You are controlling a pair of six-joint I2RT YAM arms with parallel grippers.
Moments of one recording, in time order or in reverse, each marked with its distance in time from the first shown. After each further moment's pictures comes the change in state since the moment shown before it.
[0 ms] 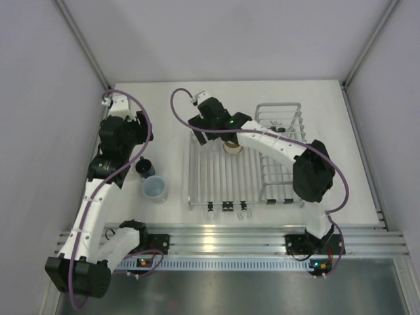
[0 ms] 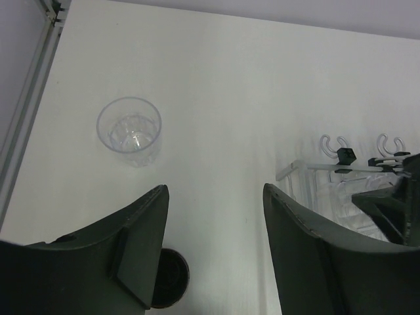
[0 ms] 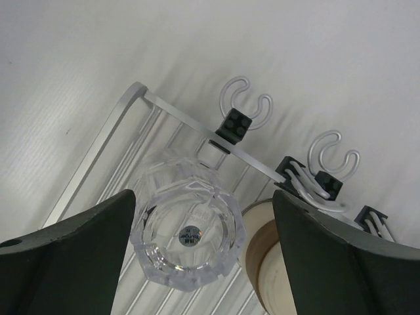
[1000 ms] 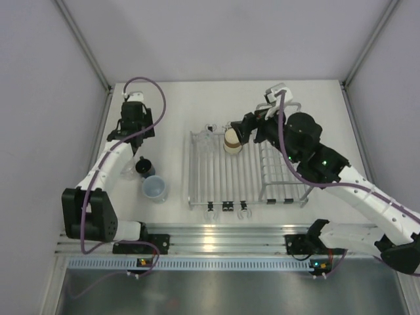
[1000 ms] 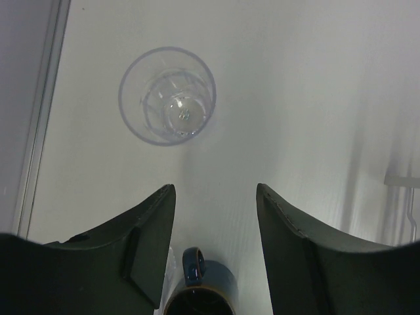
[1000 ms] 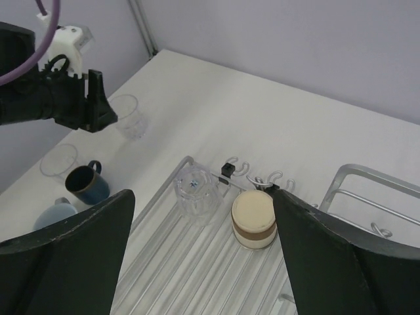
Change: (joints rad) left arm 0.035 0.415 0.069 0.007 -0.172 0.068; right arm -0.020 -0.935 -0.609 0.358 -0.056 0.052
